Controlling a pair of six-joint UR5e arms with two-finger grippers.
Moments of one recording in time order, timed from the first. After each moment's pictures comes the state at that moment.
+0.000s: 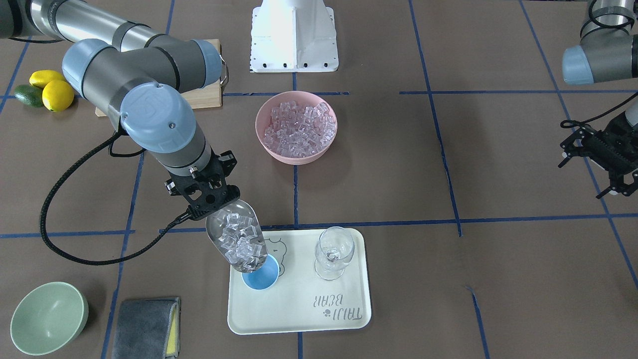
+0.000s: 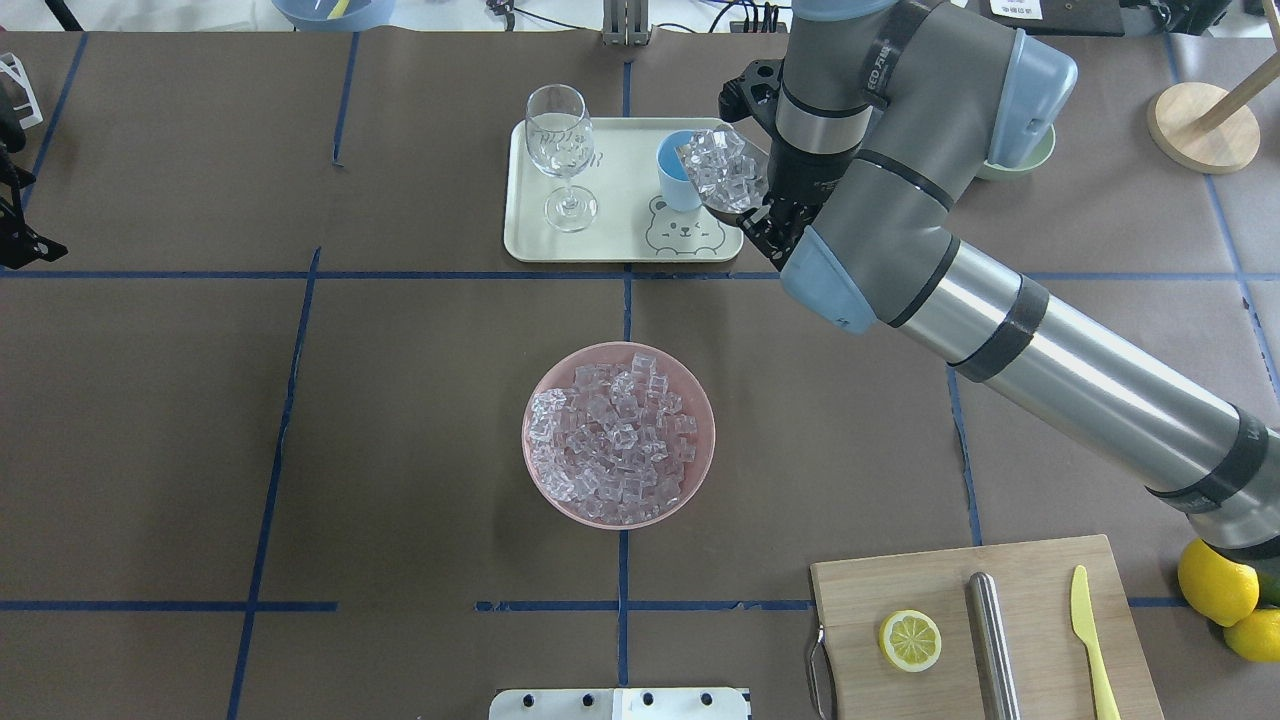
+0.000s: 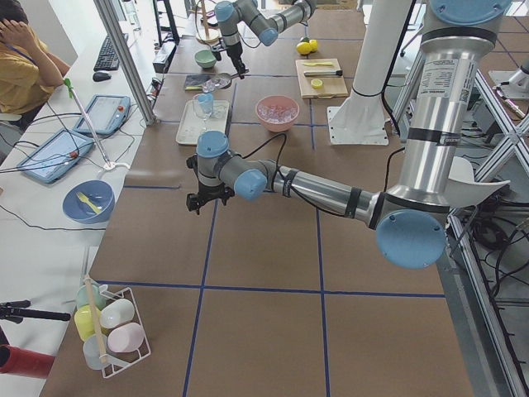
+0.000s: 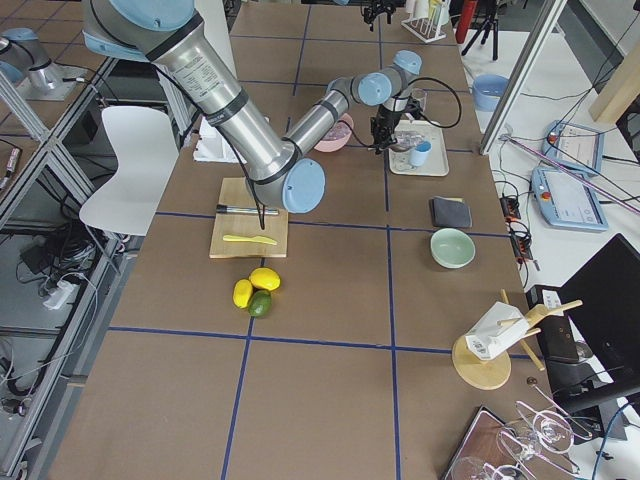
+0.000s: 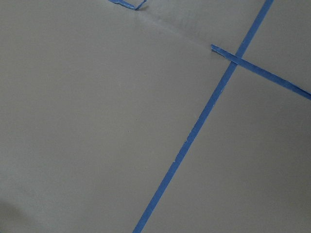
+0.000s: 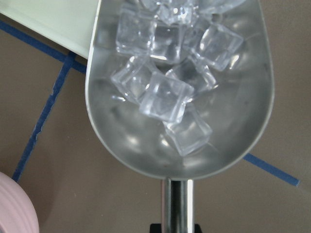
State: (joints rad) left arm -1.21 -1.70 -1.67 -1.91 -2.22 0.41; right arm 0.82 -0.76 1.49 -1.88 2.20 0.32
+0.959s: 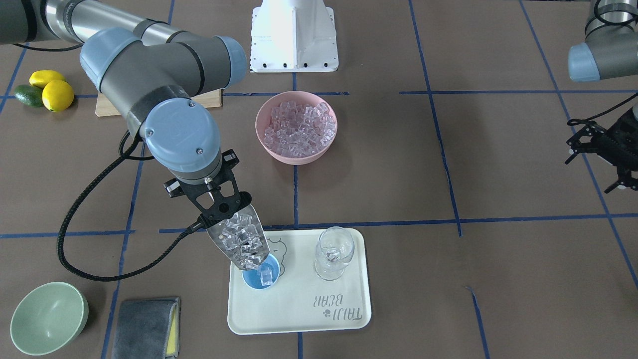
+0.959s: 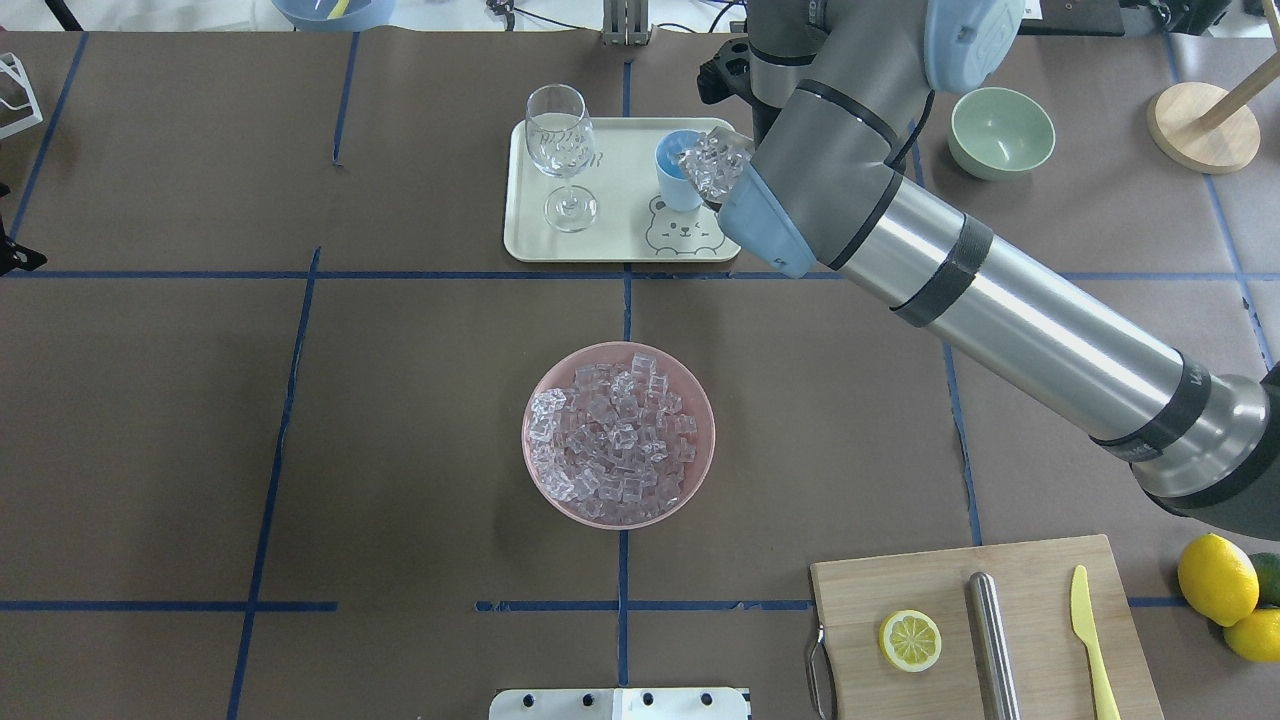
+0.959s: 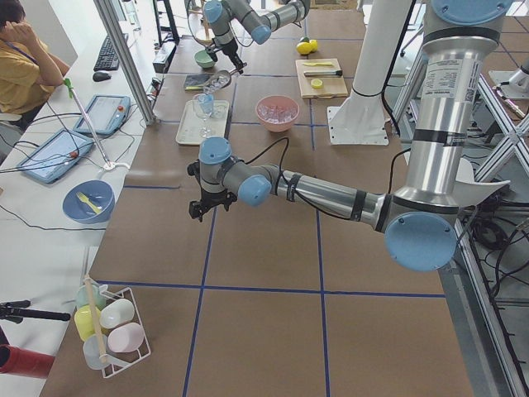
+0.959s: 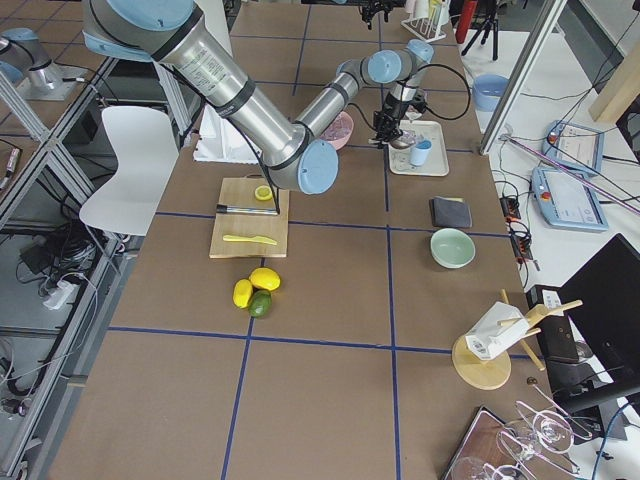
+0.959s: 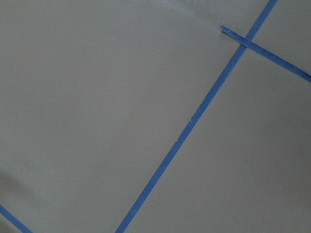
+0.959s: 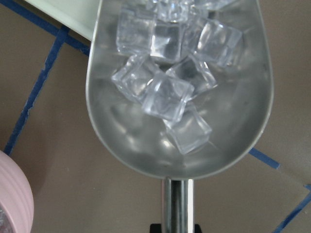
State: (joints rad) left arm -1.23 -1.67 -1.68 -1.91 -2.22 0.38; right arm 0.84 -0.63 1.39 -2.13 2.18 0.15
